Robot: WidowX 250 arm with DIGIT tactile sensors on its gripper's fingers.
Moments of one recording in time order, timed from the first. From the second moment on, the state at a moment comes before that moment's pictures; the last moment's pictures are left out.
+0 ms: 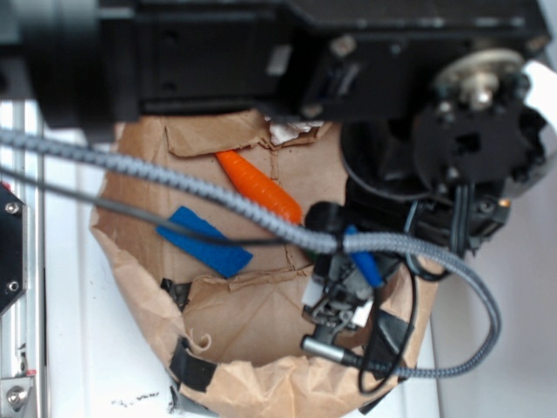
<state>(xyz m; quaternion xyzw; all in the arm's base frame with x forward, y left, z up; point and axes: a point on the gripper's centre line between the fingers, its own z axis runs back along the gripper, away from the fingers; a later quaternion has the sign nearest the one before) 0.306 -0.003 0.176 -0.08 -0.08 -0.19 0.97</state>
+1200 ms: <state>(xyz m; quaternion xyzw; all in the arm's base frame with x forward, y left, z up) 0.261 0.041 0.096 -0.04 -0.07 -0.27 0.96</state>
